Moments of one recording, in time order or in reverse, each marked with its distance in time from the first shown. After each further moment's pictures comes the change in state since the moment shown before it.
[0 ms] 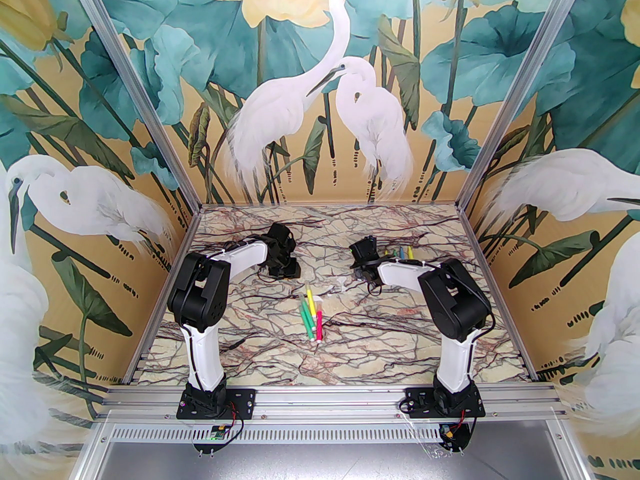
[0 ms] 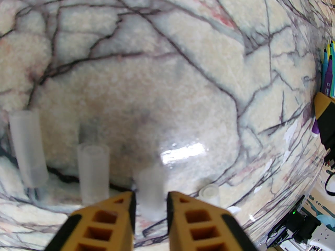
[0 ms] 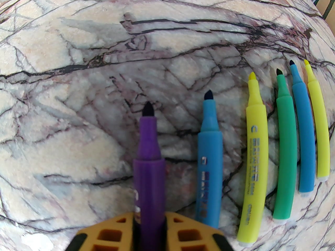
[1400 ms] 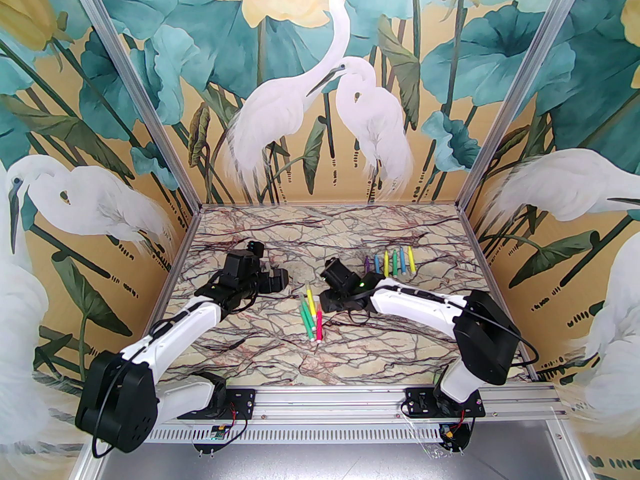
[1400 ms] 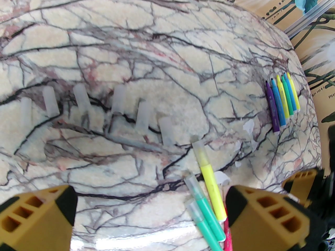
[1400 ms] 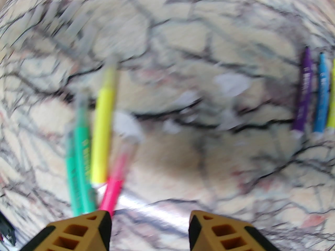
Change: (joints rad) left arm 0.034 -0.799 -0.668 0.436 -0.183 -0.037; right arm 0.400 -0.263 -0.022 -0.285 -0.254 0.053
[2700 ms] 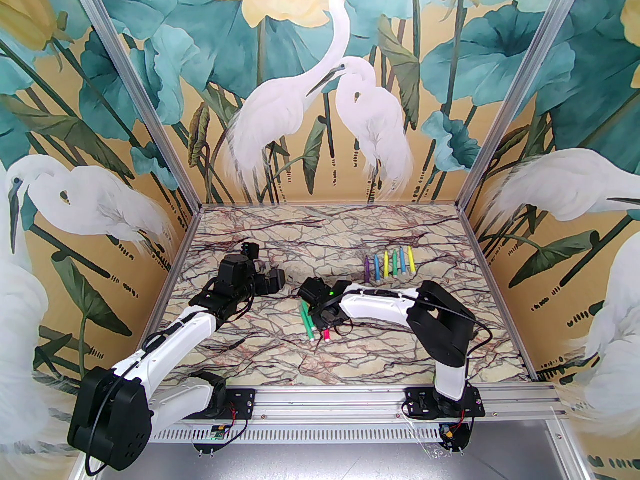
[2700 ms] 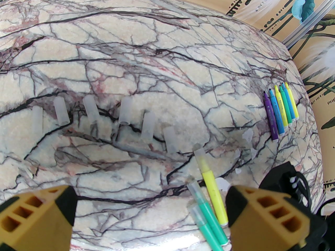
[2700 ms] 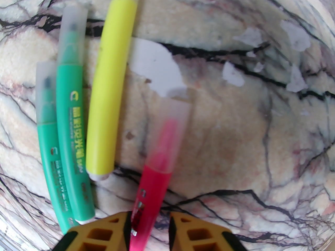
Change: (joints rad) left arm 0.002 -0.066 -0.049 0.049 -0.025 0.007; right arm 0.088 0.226 0.141 -0.149 0.045 0.033
